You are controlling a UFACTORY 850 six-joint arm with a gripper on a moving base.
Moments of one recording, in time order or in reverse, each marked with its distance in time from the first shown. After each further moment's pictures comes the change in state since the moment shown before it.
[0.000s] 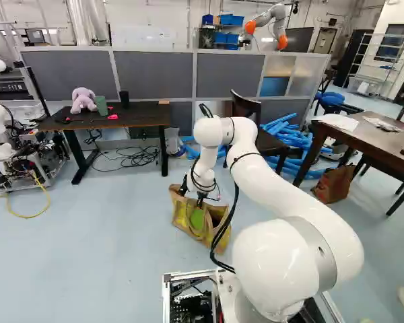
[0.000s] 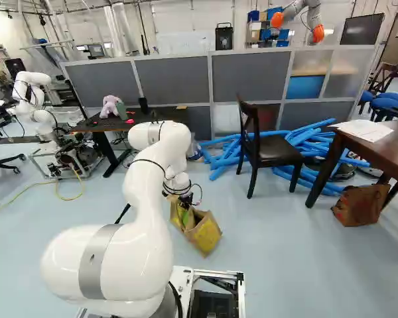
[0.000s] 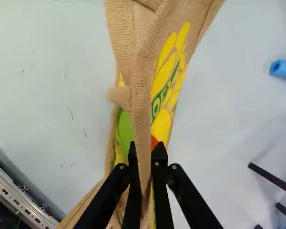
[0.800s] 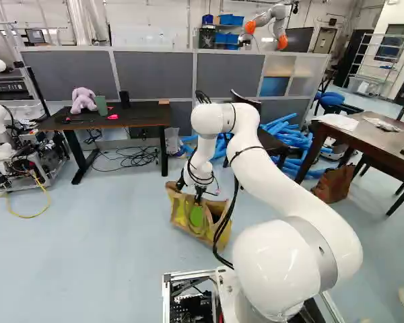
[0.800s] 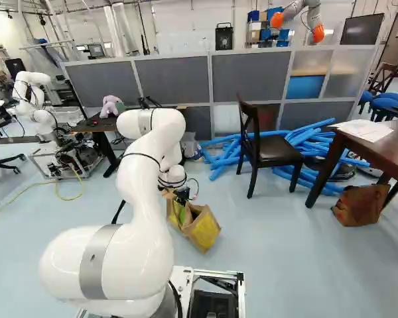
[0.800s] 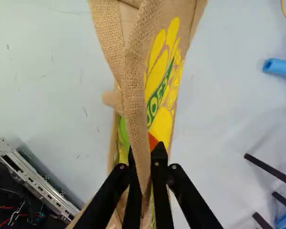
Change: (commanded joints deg) arm 2.2 8.7 7.8 4.7 -2.0 0.0
